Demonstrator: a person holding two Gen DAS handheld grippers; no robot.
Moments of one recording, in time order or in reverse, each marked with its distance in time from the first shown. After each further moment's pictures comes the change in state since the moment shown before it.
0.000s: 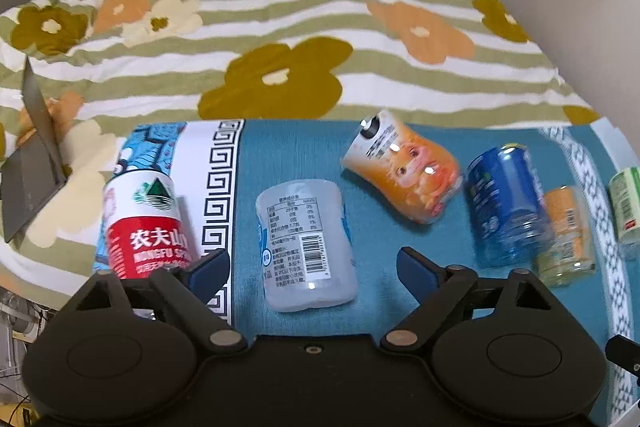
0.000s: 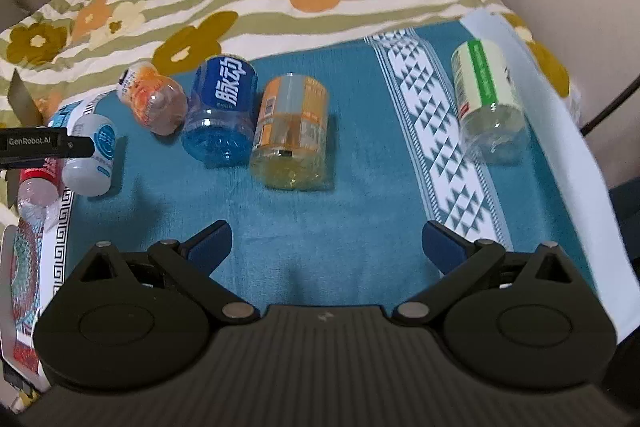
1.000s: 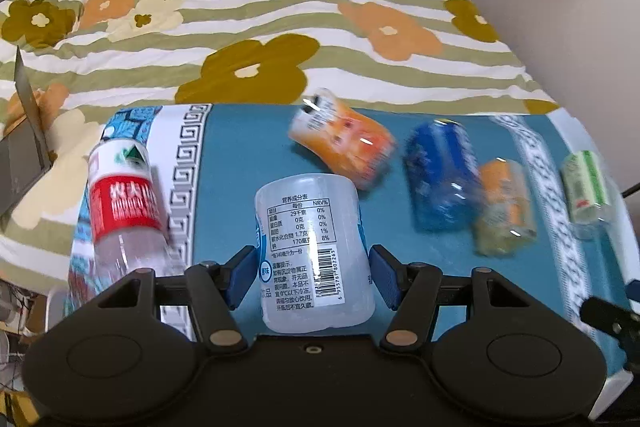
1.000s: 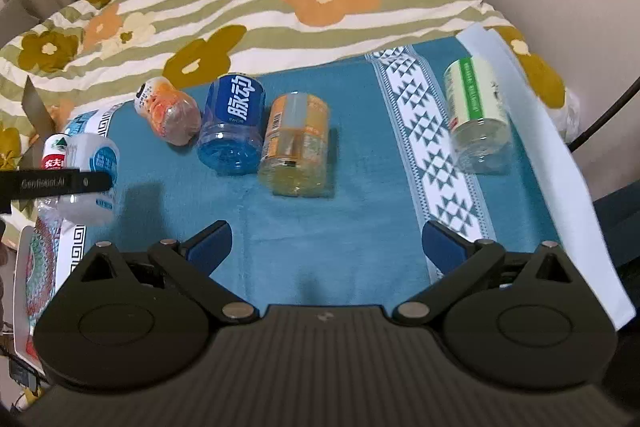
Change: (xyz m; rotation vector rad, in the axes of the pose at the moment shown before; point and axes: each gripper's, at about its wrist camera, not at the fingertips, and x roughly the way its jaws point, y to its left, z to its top) left arm -0.050 -0.031 -0.031 -0.014 -0.014 -0.066; right arm -0.036 -0.011 0.001 -0.015 -0.044 0.036
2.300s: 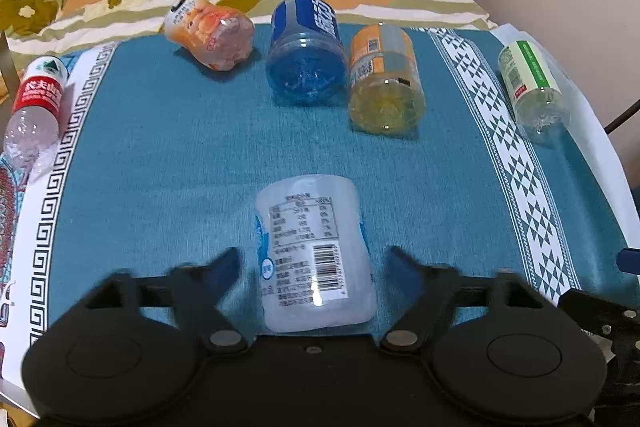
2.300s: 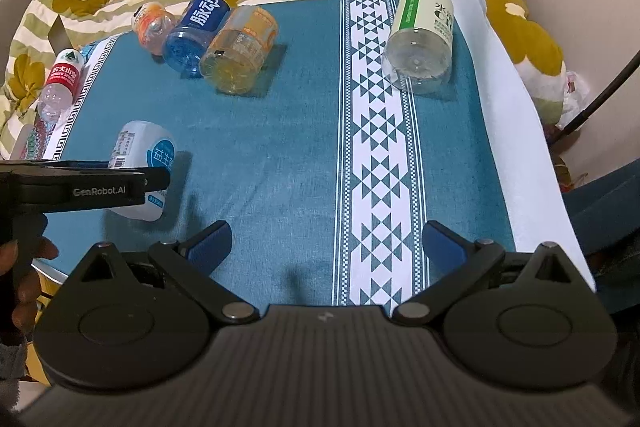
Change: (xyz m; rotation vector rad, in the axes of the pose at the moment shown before) left arm 0.024 -0.123 -0.100 0.031 0.006 0.022; right arm -0.004 -0.098 -0.070 -0.128 0.060 0.088
